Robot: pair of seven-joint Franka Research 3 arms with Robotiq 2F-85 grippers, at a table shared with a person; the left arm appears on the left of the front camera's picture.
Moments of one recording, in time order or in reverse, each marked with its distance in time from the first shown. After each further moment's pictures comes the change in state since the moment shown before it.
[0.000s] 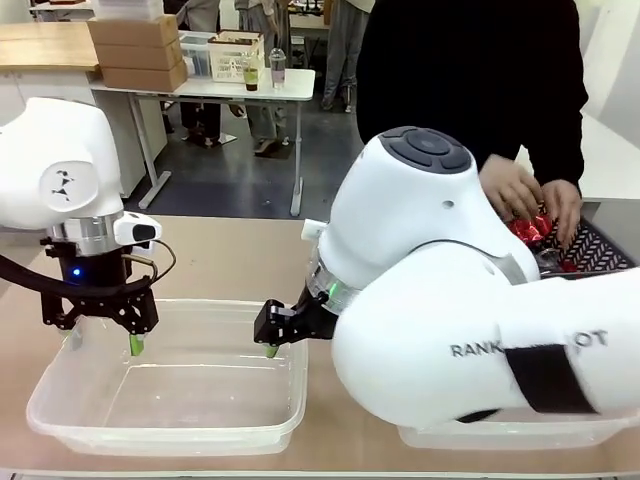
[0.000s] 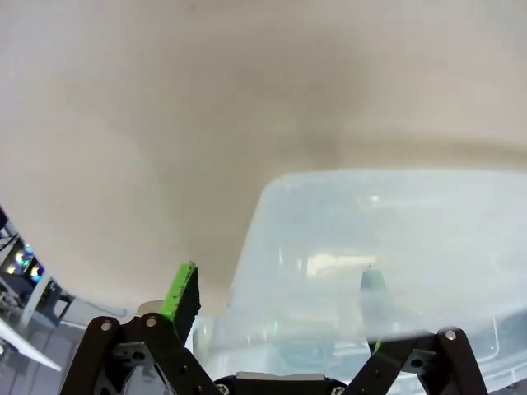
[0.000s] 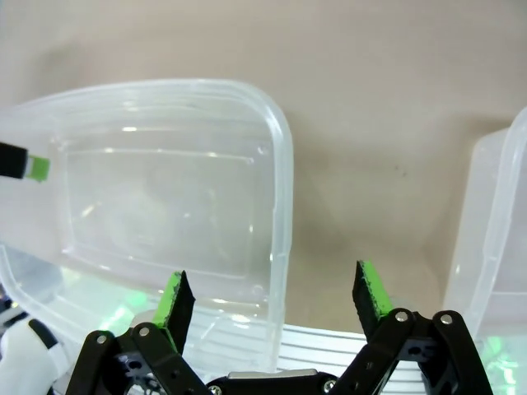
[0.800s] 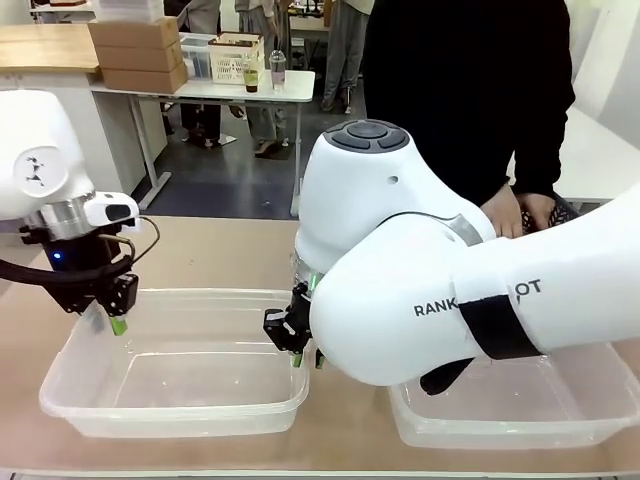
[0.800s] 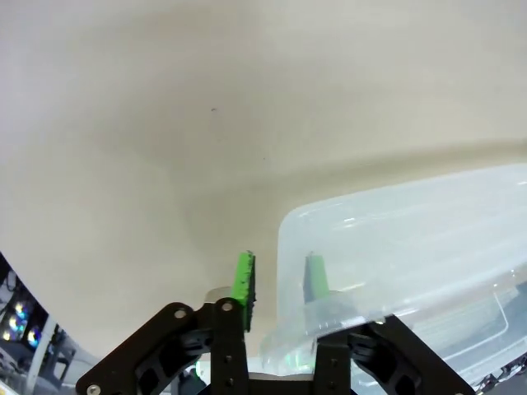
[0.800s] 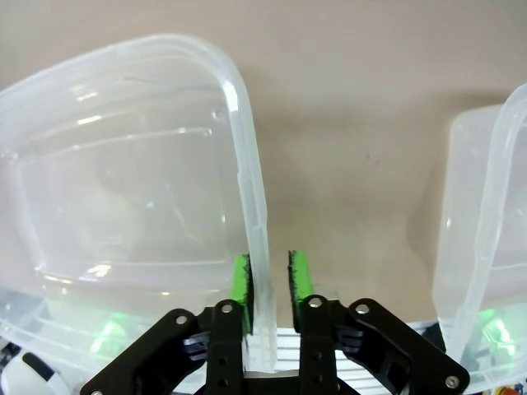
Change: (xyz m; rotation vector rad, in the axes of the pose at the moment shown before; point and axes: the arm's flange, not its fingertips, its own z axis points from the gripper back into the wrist) left arm 0.017 0.040 0.023 -0.114 -0.136 -0.107; right arm 0.018 0.007 -0.018 -0.127 0.076 -0.093
